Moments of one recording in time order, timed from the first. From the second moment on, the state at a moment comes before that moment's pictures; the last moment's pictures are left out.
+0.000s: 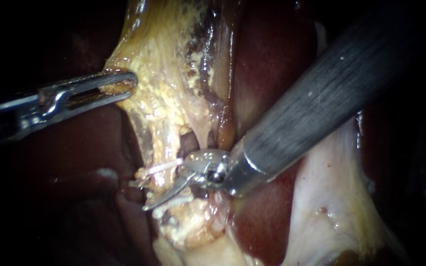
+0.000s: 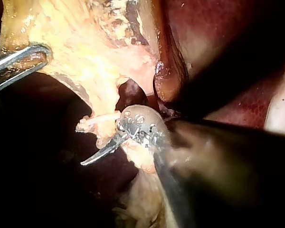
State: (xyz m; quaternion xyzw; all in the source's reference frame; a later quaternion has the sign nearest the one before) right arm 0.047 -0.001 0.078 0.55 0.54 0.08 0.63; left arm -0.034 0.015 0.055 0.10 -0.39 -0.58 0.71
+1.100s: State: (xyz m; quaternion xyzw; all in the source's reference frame) right arm 0.048 0.000 0.078 0.59 0.50 0.16 0.61; left arm -0.034 0.015 0.055 0.10 -0.39 -0.58 0.70
